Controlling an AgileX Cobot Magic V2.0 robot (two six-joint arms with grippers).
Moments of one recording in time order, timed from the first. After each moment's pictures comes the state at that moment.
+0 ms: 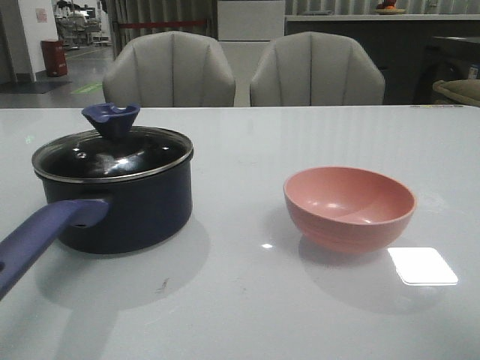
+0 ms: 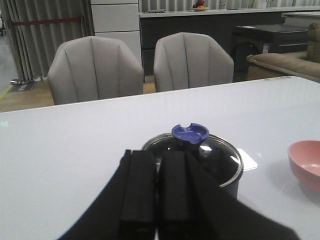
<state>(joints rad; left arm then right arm) -0.26 0.08 -0.26 -0.15 0.29 0.15 0.27 0.21 -0.22 0.50 0.19 -0.49</state>
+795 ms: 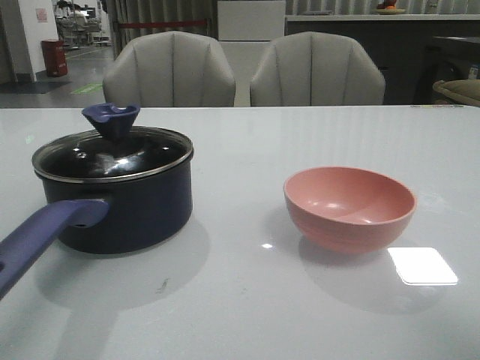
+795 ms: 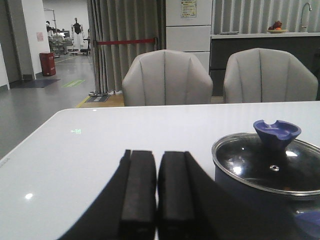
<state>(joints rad) -0.05 0.00 0.01 0.00 0.01 -0.01 0.27 0.21 -0.22 0.50 0.19 -0.49</state>
